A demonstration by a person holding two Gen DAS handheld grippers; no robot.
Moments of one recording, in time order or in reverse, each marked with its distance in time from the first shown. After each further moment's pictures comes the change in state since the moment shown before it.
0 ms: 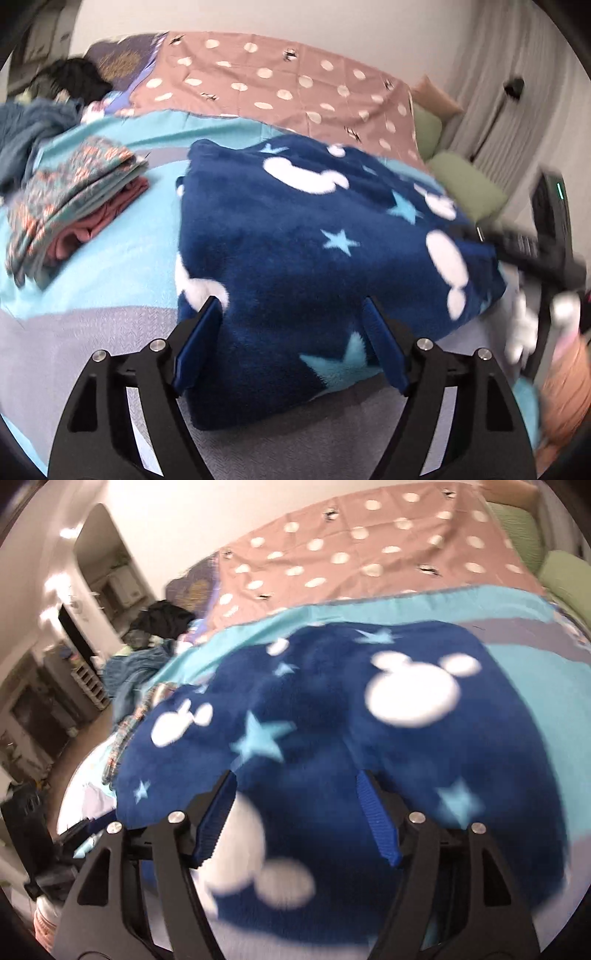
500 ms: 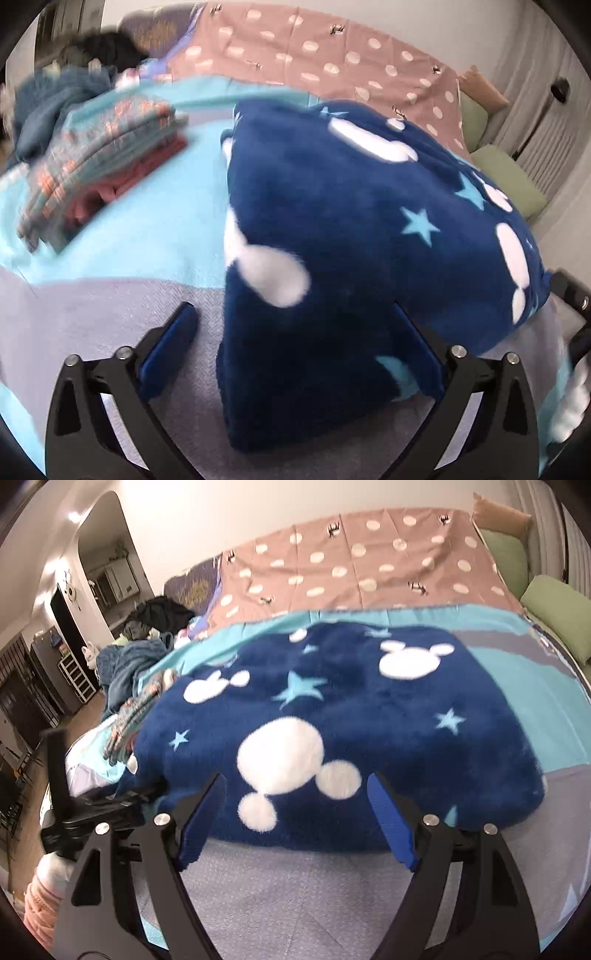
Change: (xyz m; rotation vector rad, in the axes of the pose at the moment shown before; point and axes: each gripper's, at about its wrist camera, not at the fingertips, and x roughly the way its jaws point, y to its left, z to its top) left arm 0.032 0.021 -0.003 -0.079 0.091 0.131; right arm -0.036 0.045 -0.046 -0.065 -0.045 -0.049
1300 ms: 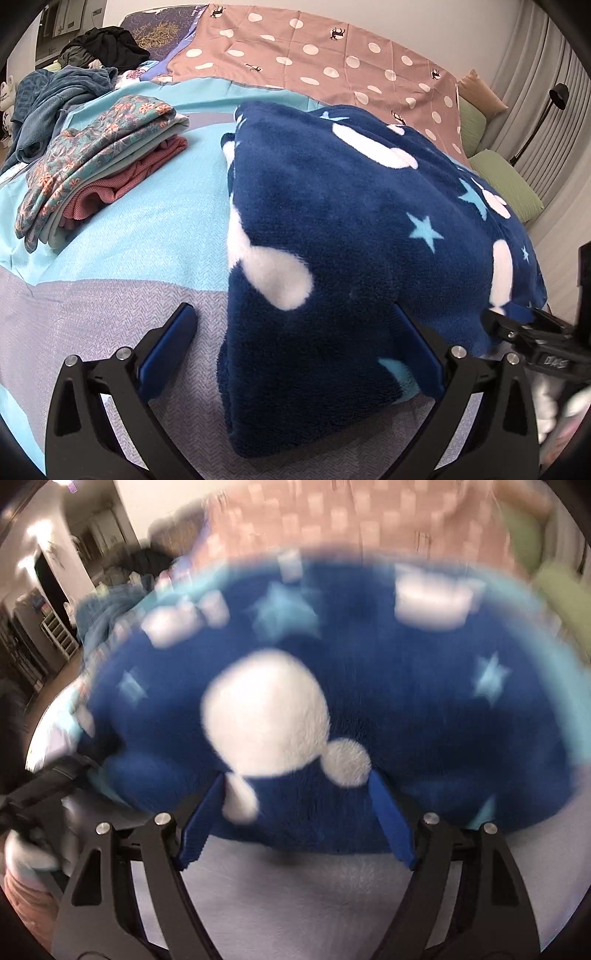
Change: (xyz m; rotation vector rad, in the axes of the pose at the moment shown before) left arm 0.000 -0.002 -0.002 0.011 -0.005 0.011; right arm 0.067 -0.008 -0.016 -0.039 0.197 -0.042
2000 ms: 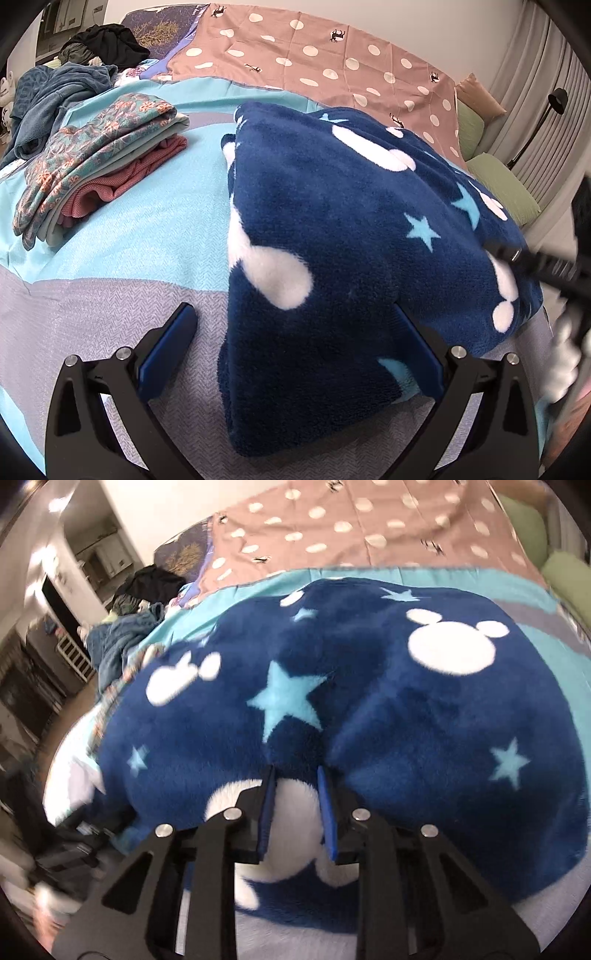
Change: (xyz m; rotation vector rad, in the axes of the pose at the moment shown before) left arm -0.002 0.003 0.000 -0.012 -0.004 -0.021; right arm 0.000 -0.012 0.066 0.080 -0.022 0.096
